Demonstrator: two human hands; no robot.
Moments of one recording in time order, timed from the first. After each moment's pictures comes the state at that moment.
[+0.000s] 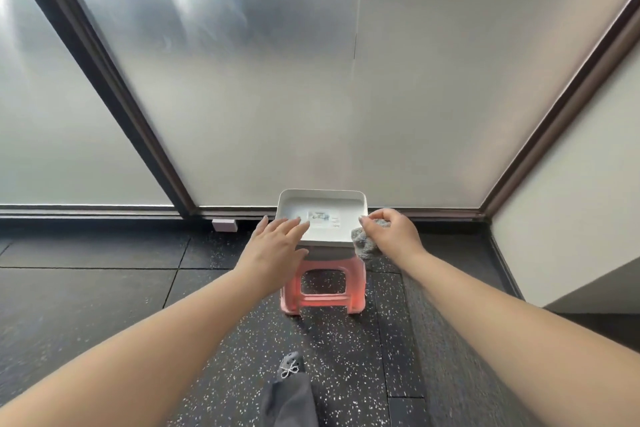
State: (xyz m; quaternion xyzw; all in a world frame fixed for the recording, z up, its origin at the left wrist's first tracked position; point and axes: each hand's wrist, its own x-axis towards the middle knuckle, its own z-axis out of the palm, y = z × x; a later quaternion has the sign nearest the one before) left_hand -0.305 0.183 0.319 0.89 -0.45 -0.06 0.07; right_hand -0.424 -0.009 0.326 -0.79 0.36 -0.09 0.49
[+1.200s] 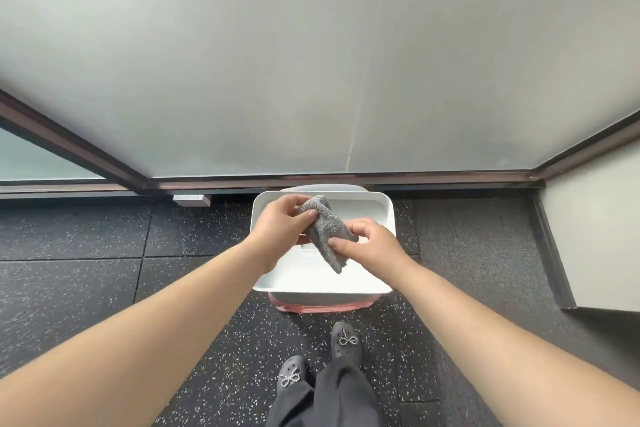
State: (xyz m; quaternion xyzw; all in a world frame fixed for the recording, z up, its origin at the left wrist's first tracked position) left_hand -0.027 -0.056 0.158 0.74 -0.05 -0.44 0.51; right_hand -0.155 -0.173 0.141 -0.72 0.35 0.08 0.59
